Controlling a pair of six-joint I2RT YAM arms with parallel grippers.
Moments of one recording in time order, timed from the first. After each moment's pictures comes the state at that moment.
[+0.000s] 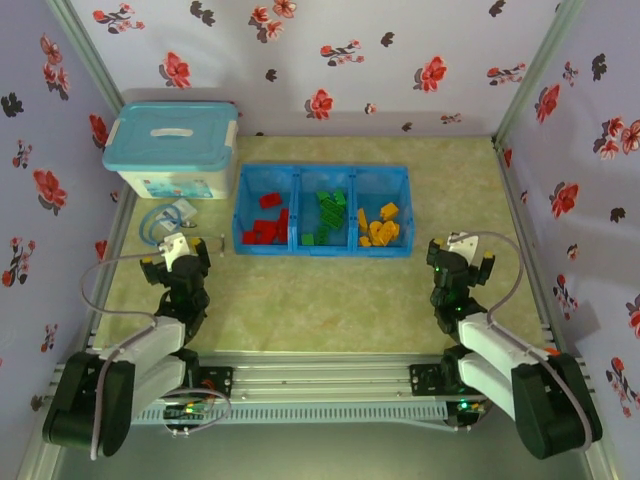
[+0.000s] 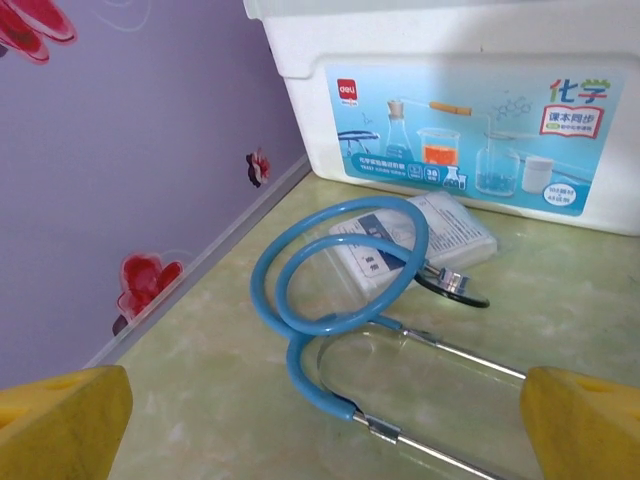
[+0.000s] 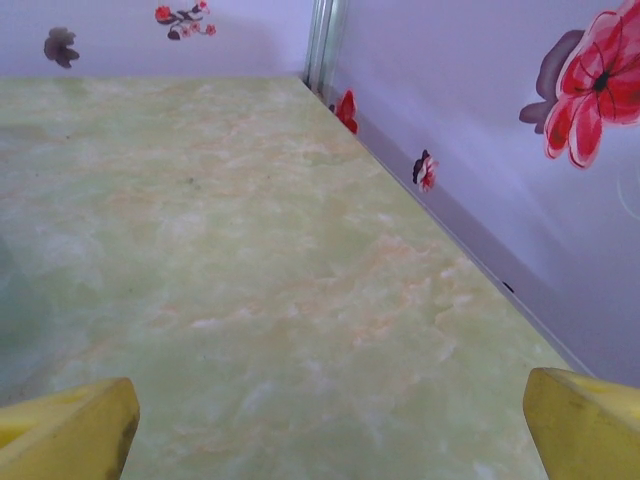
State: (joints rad) left arm -0.26 1.01 0.13 0.59 -0.78 -0.07; right arm 0.27 0.97 0.15 0.46 0.71 0.08
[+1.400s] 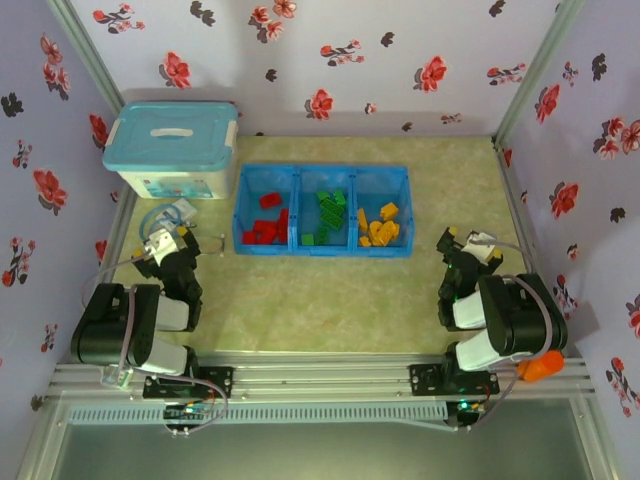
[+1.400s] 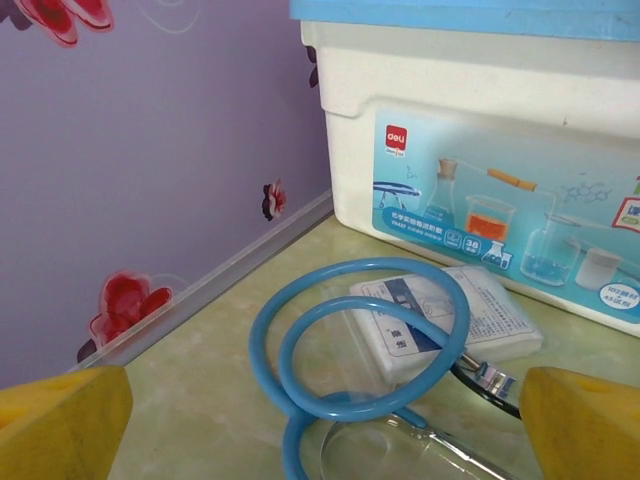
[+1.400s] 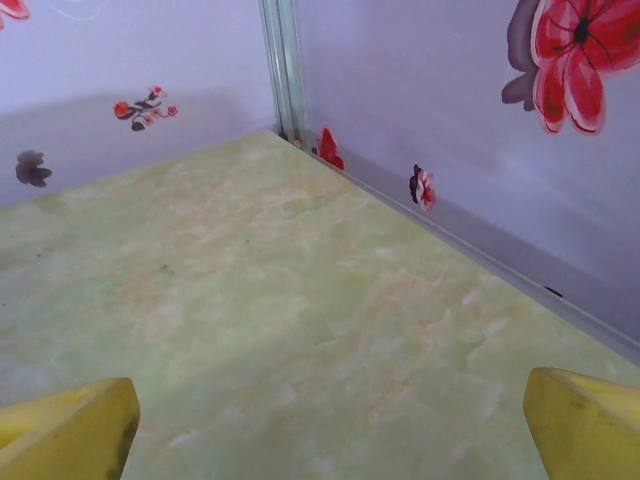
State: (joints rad) left arm -0.08 1.44 0.12 1.17 -0.65 -0.11; right arm 0.06 1.49 0.10 1.21 0.54 0.19
